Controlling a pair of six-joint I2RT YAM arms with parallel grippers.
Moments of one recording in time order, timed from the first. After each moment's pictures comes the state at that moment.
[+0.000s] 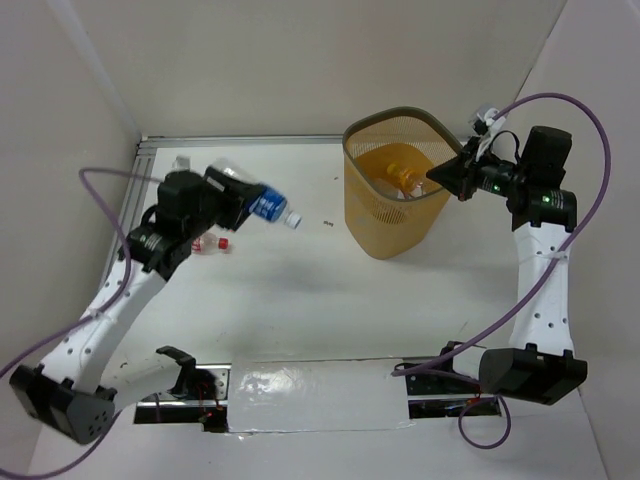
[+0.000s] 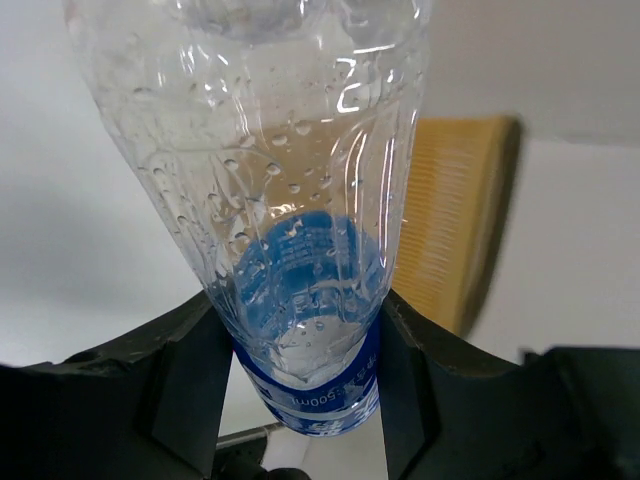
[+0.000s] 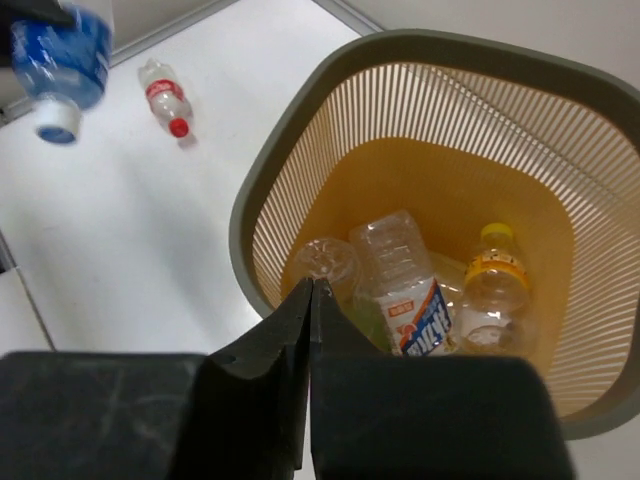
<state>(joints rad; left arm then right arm) -0.36 1.00 1.03 -0.53 -0.02 -1.34 -0.22 1.22 1.49 -0.70 -1.06 -0.36</state>
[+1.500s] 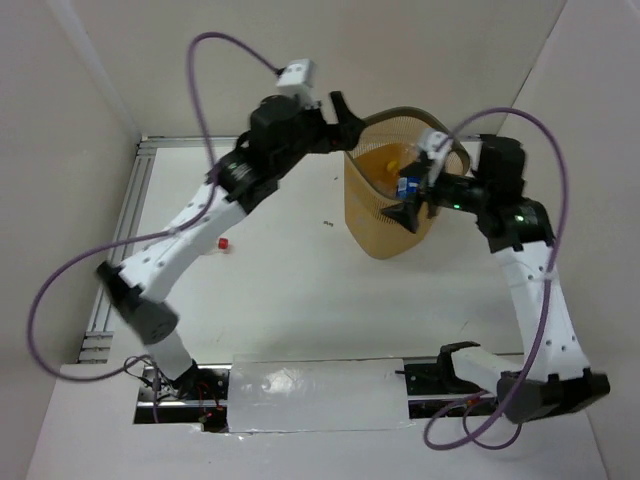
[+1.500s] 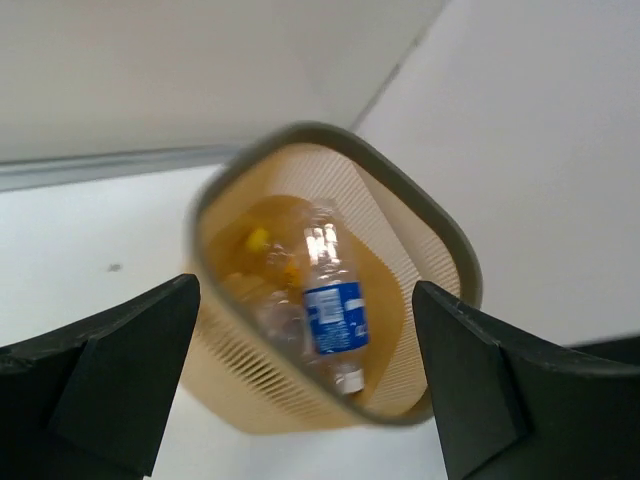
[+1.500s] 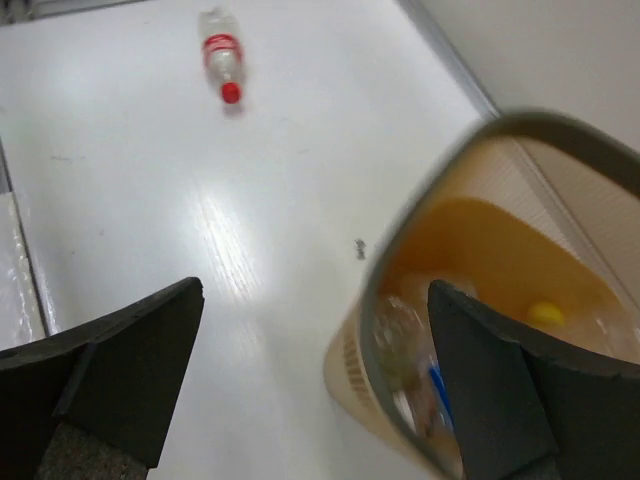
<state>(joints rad) -0.72 1.76 2.01 -0.31 -0.18 -0.49 0.07 1.09 1.41 -0.72 -0.89 -0.50</state>
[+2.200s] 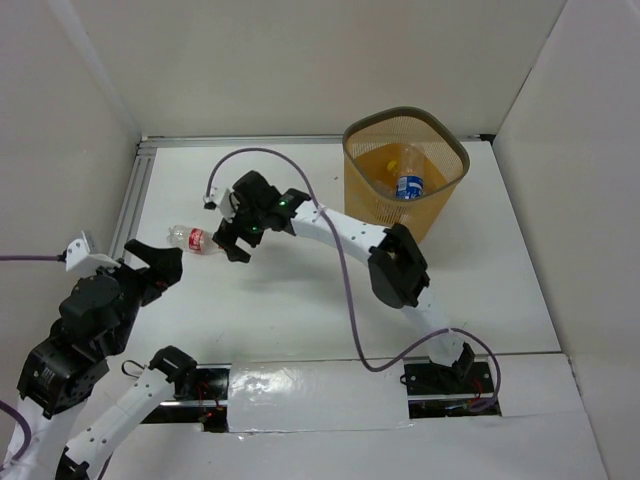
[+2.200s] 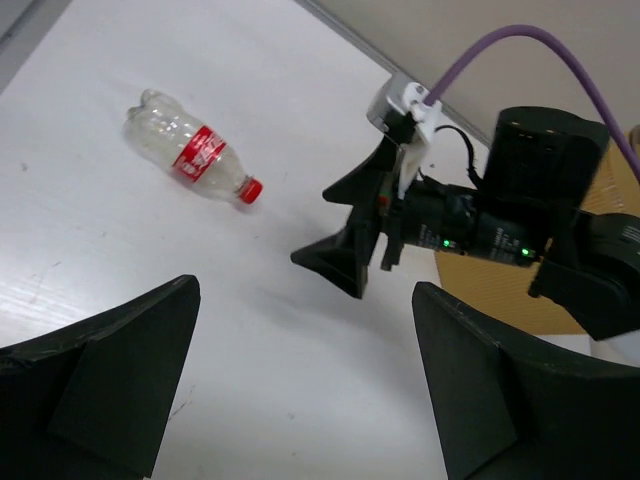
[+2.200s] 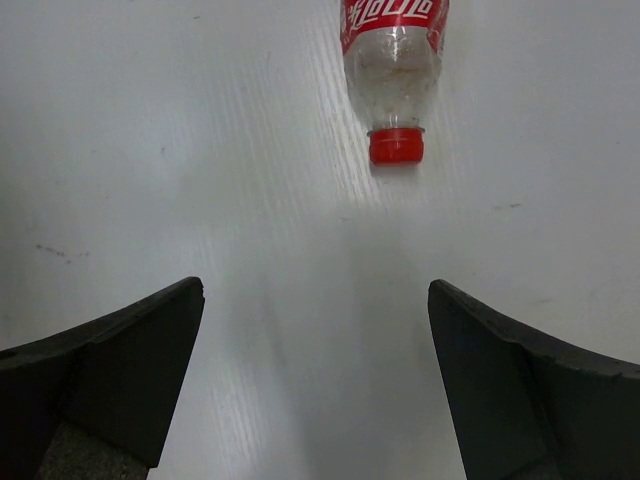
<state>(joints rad) -0.50 0.42 1.06 -0.95 -0.54 -0.77 0.92 2.20 2.00 -0.55 -0.36 -0.26</state>
